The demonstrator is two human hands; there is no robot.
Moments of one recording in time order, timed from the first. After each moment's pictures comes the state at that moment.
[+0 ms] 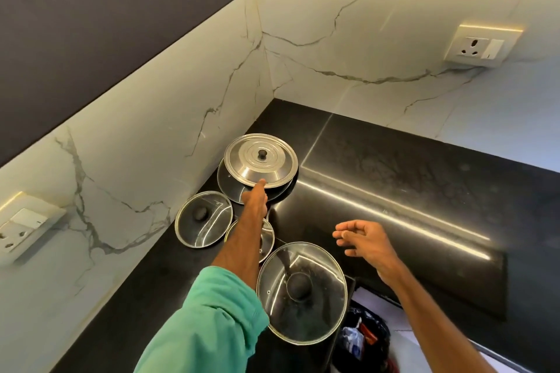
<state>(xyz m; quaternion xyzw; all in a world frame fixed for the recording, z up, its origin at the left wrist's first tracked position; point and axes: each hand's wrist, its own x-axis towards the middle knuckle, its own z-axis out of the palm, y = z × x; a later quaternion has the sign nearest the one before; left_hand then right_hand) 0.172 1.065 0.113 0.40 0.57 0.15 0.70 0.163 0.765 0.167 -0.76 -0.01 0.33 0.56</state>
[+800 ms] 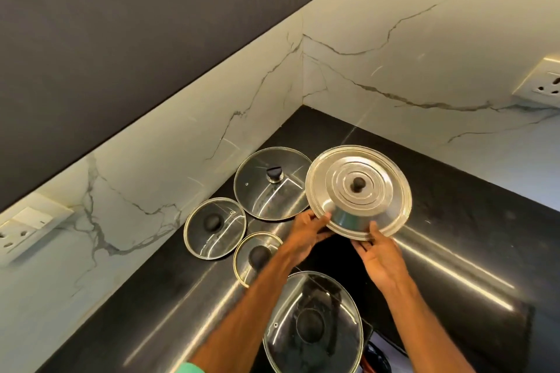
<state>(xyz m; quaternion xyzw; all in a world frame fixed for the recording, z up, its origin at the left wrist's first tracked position) 0.163 1.003 0.129 0.47 0.26 0.01 0.84 0.226 0.837 0.139 -0.40 0.24 0.32 0.82</state>
